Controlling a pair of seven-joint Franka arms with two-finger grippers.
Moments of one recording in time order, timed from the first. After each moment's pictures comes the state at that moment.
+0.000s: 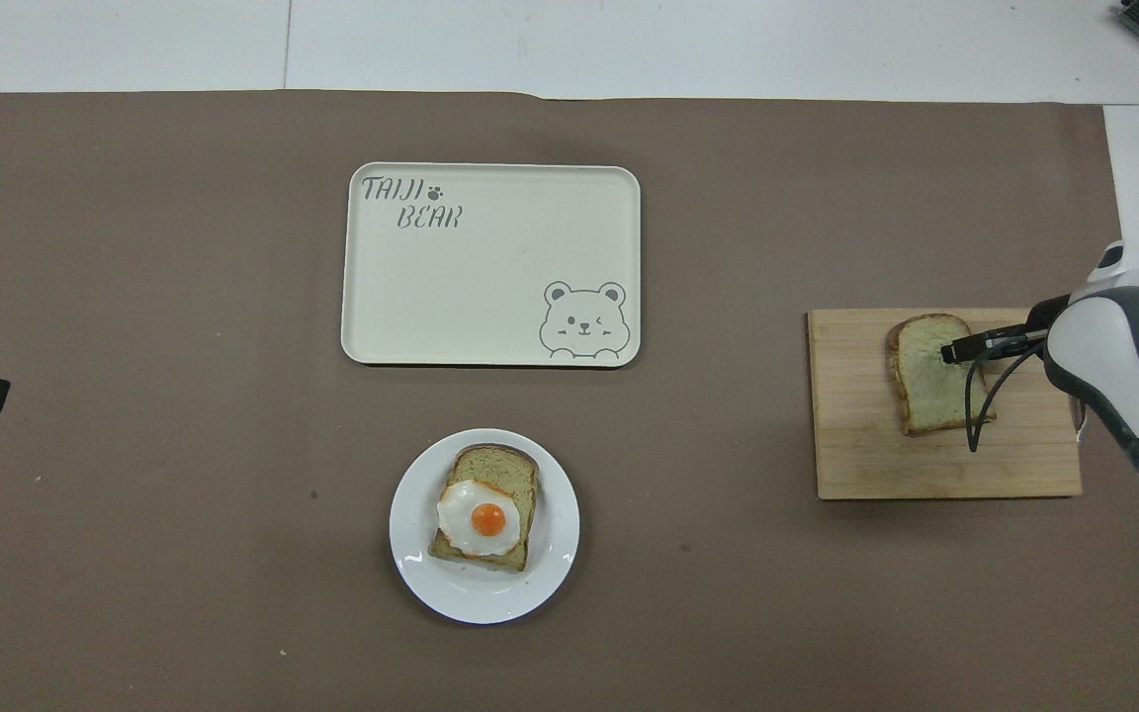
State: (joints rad) left arm -0.12 -0.05 0.04 -1.38 -0.01 1.29 0.18; right arm -0.26 0.33 0.01 -1.95 0.26 2.20 -0.56
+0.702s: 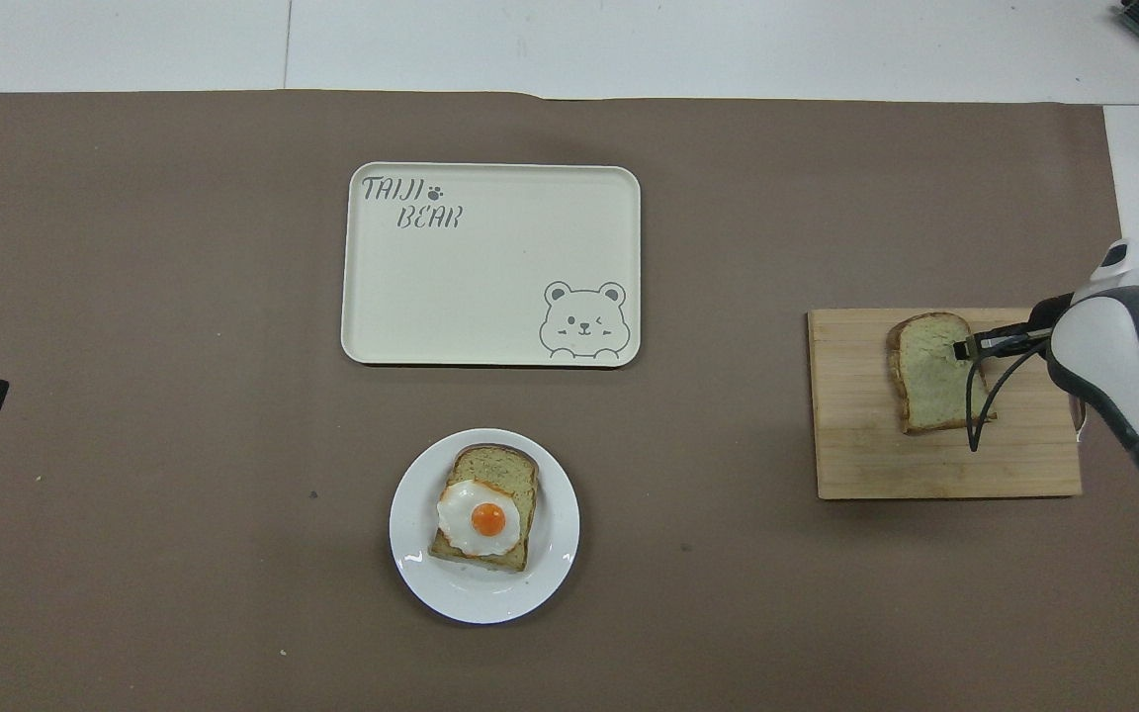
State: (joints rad) left arm -0.12 -0.05 0.05 -1.38 -0.01 1.29 0.18; right arm -0.27 0.32 0.00 -1.95 0.26 2.20 -0.56
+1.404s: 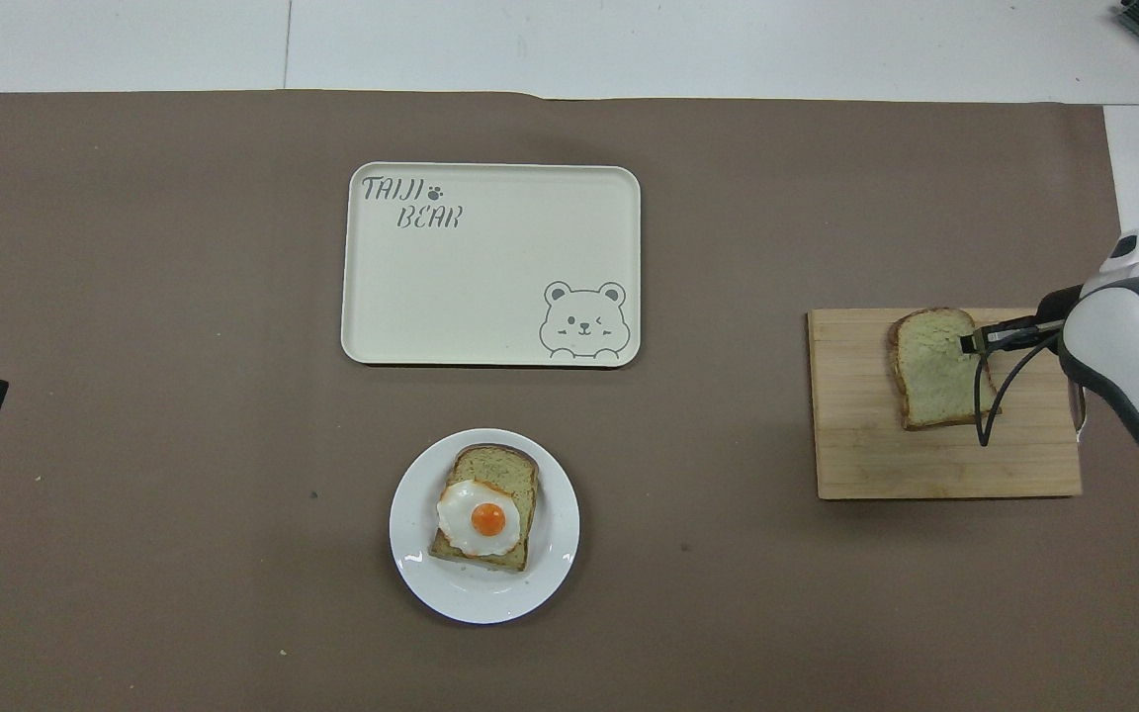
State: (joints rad) left arm -0.12 -0.05 0.05 -1.38 -0.01 1.29 0.18; right arm -0.27 0.26 0.00 -1.86 0.26 2.04 -0.56
